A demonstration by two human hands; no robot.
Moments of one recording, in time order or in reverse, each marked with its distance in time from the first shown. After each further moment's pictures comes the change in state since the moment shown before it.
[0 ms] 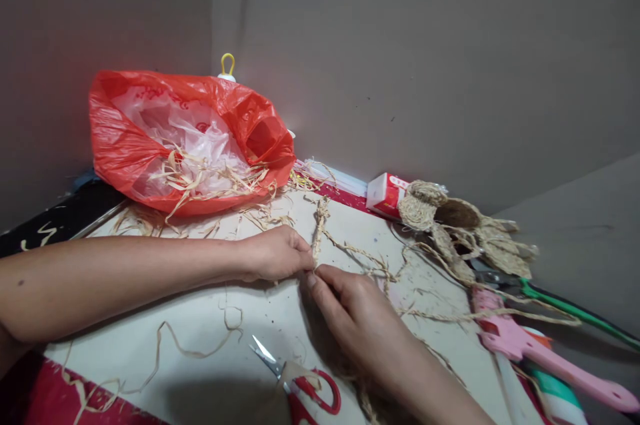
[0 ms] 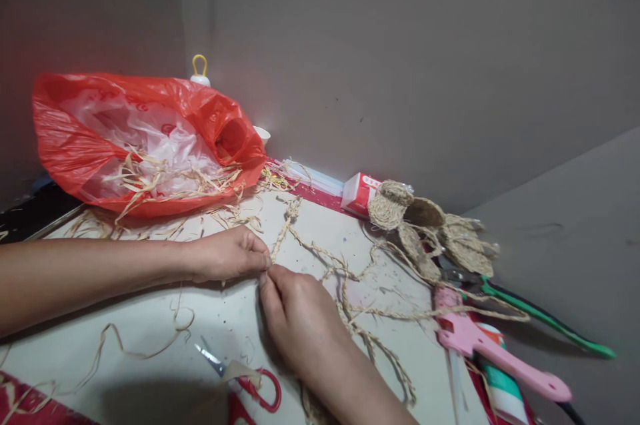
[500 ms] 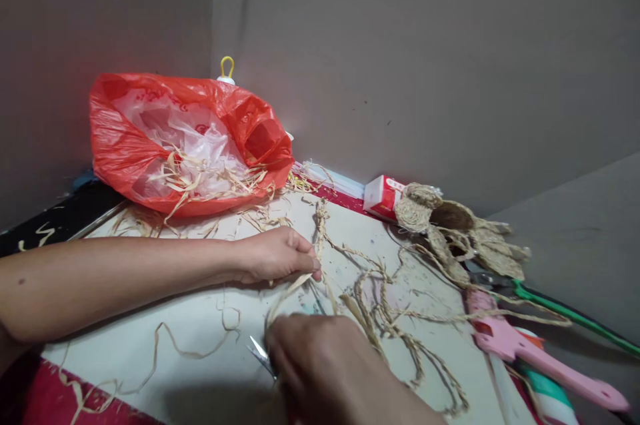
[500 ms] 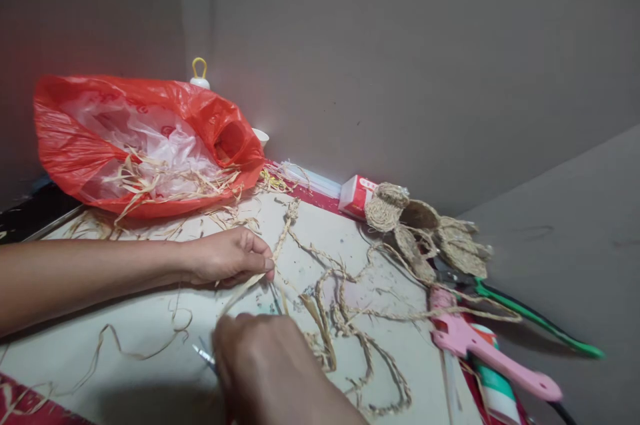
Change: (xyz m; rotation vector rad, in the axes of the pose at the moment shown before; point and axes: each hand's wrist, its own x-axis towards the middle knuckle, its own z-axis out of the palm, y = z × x) left_hand -0.001 -0.001 -0.002 -0.264 -0.160 0.024; right_hand -0.027 -0.029 0.013 -0.216 -0.179 -0.314
